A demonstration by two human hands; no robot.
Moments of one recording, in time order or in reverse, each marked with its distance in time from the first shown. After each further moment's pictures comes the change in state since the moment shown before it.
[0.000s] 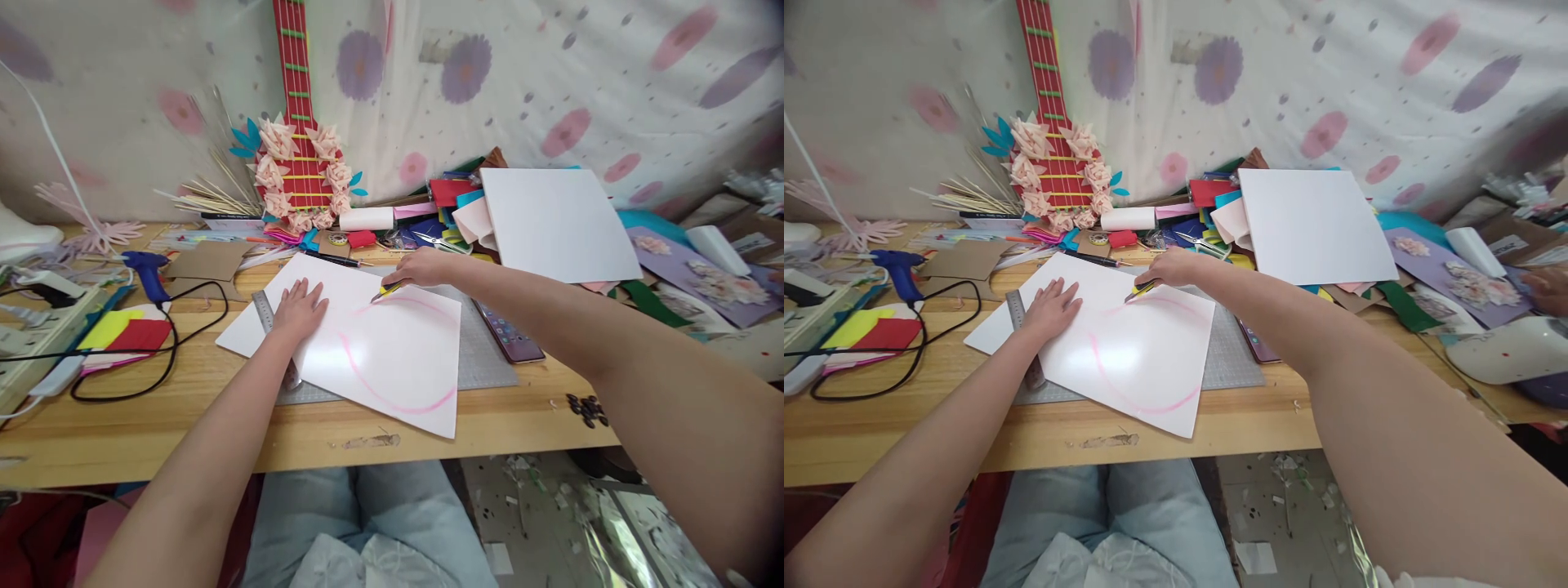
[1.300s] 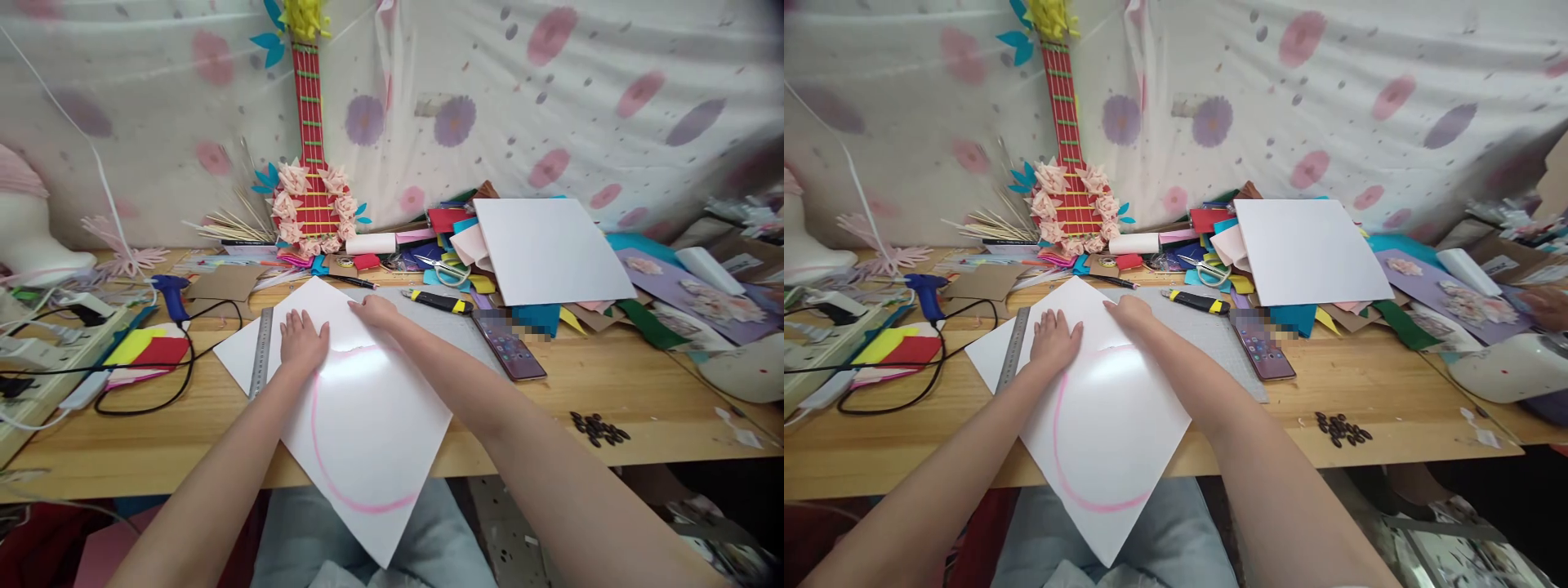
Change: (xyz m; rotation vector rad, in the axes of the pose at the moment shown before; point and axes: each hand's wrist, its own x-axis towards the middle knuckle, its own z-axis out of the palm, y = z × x) left_hand -0.026 0.012 0.005 -0.040 0.114 -0.273; right_hand 0.090 -0.088 0.010 0.832 0.106 0.844
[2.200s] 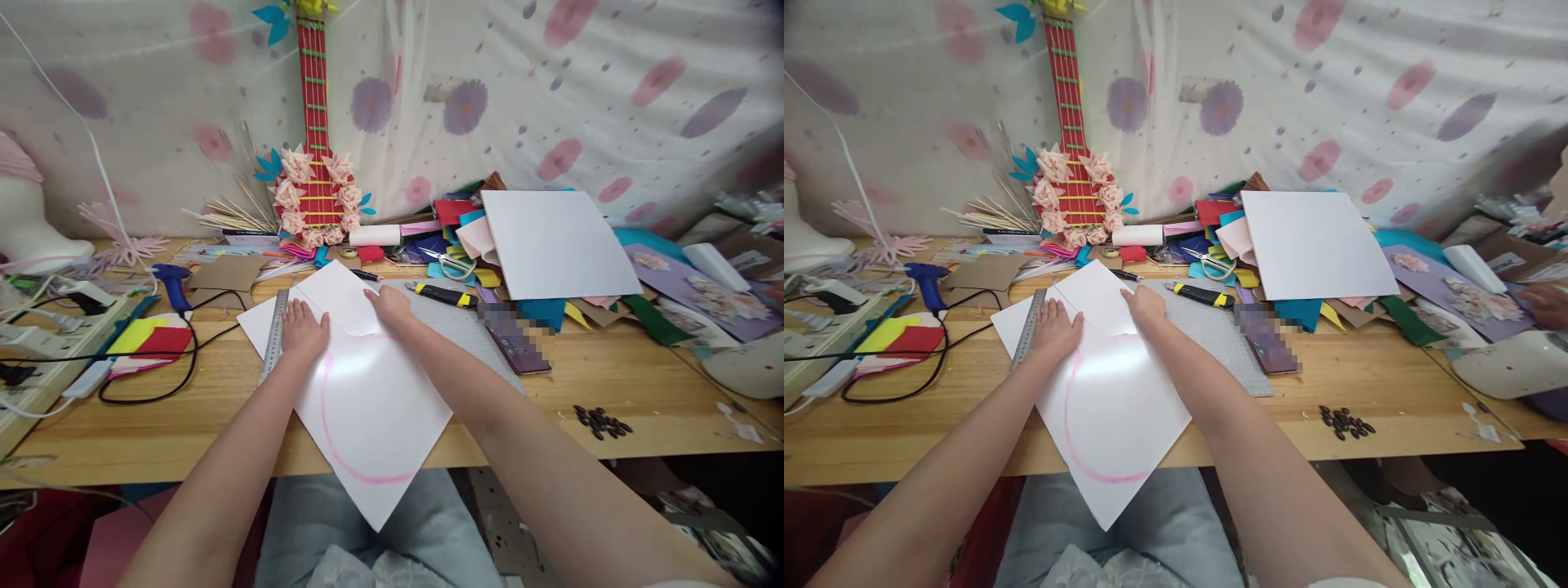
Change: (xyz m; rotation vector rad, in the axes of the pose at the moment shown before) left_hand 0.009 -0.006 0.001 0.003 -0.025 -0.017; right_hand -0.005 0.015 0.005 -0.008 0.165 0.115
